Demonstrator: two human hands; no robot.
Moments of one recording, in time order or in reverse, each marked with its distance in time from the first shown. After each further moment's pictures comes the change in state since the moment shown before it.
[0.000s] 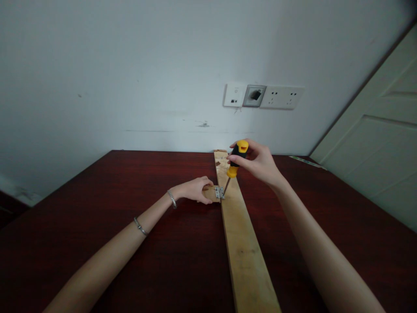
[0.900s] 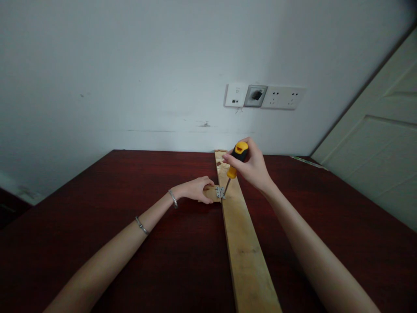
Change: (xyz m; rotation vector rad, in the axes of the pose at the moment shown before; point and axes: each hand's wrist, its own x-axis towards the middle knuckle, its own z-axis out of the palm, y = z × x) left_hand 0.000 0.001 0.000 0.001 0.002 -0.034; right_hand -0.004 0.005 0.024 -0.072 0.166 -0.001
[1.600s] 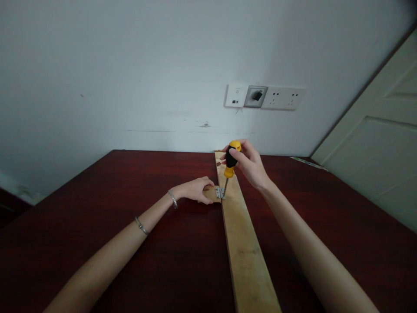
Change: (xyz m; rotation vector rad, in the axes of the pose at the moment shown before) left_hand 0.001 -0.004 0.002 0.001 0.004 0.025; right_hand 0.003 0.006 0.007 0.501 -0.102 0.164
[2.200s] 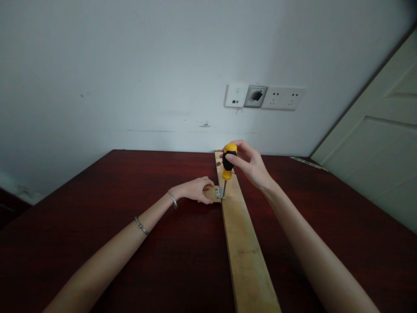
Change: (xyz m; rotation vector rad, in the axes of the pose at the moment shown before) left_hand 0.001 -0.003 0.001 -0.019 -0.006 -0.010; right_hand -0.001 -0.008 -0.001 -0.080 -0.067 -0.024
